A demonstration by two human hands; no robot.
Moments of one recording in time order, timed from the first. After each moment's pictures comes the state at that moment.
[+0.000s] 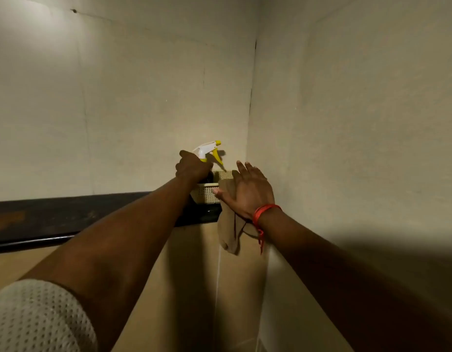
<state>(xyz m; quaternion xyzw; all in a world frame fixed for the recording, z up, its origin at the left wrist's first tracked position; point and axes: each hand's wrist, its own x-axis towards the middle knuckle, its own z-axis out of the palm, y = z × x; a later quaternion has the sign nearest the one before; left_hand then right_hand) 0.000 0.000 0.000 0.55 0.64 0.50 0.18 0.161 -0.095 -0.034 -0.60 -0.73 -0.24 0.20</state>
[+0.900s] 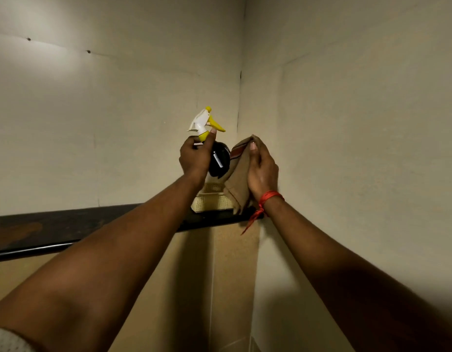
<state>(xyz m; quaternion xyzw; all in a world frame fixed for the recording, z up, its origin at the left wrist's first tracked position) 0.025 -0.128 0.066 0.48 0.37 0.74 0.30 0.167 -0.181 0.041 -0.47 -0.58 0.05 0.66</state>
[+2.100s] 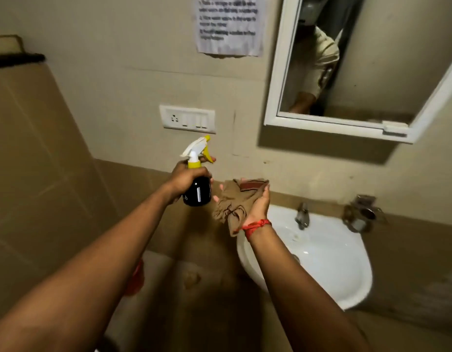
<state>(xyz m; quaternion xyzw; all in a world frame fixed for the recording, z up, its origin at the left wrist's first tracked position) 0.068 -0.772 -0.242 0.73 0.17 0.14 0.64 0.179 -0.930 -0.355 -0.34 0.08 0.33 0.88</state>
